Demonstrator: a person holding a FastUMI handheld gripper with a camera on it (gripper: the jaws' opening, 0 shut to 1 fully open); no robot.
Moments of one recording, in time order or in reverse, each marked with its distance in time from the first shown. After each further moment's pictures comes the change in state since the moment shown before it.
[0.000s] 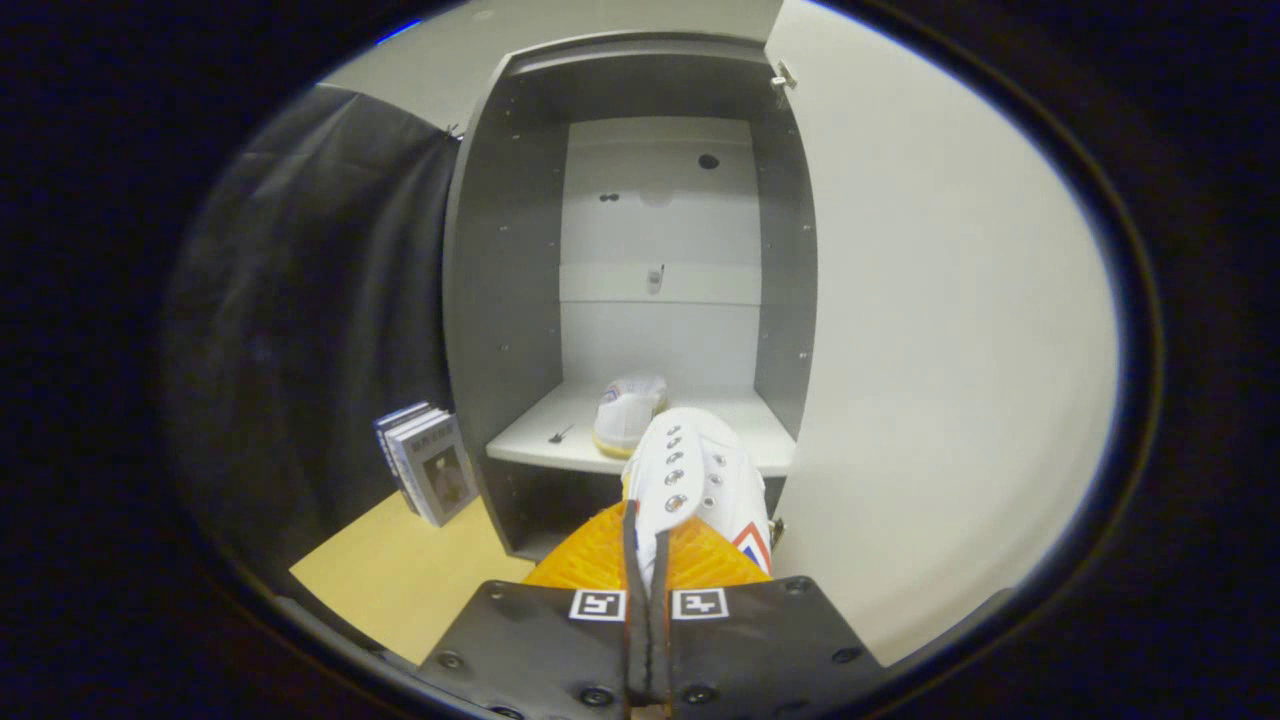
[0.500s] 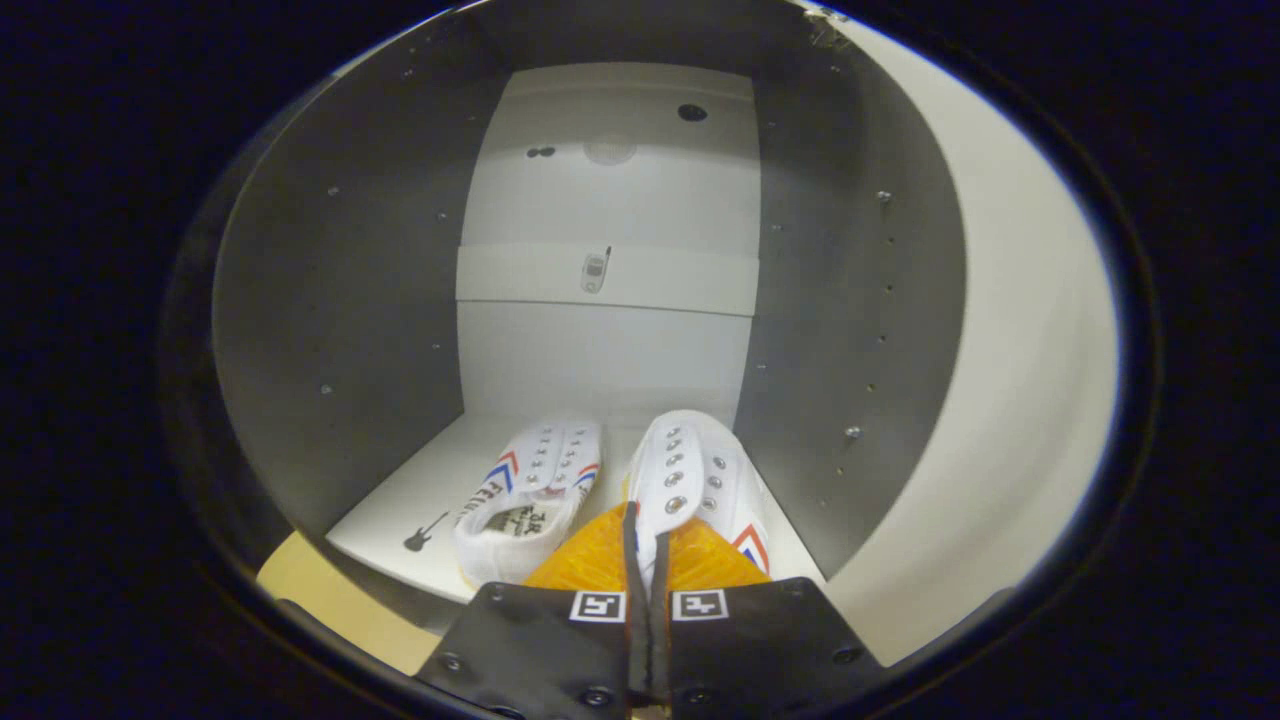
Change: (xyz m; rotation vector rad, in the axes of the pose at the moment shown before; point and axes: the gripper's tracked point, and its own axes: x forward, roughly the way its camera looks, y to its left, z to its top) arm 0.193 -0.035 0.028 -0.059 0.046 -0.116
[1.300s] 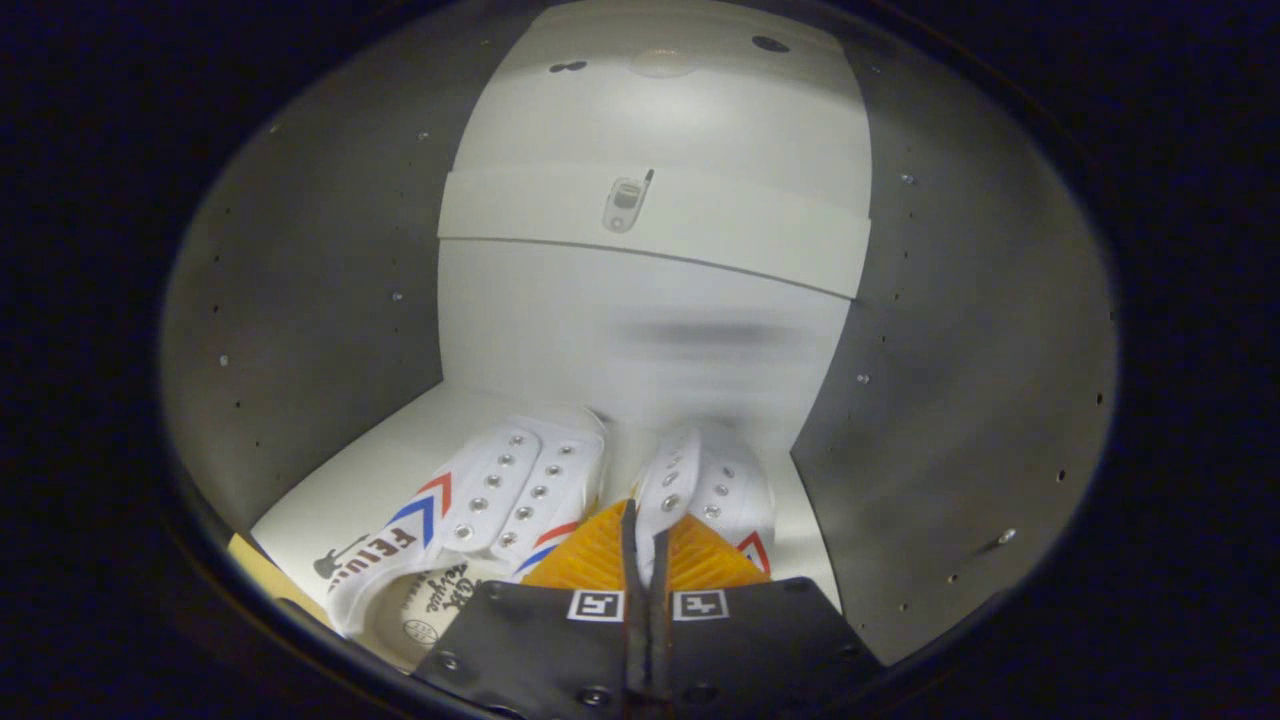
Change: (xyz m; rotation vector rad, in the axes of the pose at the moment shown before) arm 0.089 0.014 -0.009 -0.100 0.106 0.124
